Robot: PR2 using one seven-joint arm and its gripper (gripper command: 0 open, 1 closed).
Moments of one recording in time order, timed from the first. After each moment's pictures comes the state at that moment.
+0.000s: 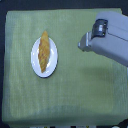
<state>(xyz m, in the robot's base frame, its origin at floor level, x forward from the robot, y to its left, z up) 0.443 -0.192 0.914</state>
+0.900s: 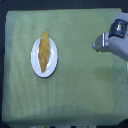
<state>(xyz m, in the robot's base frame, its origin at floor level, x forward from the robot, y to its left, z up) 0.441 -0.271 0.910</state>
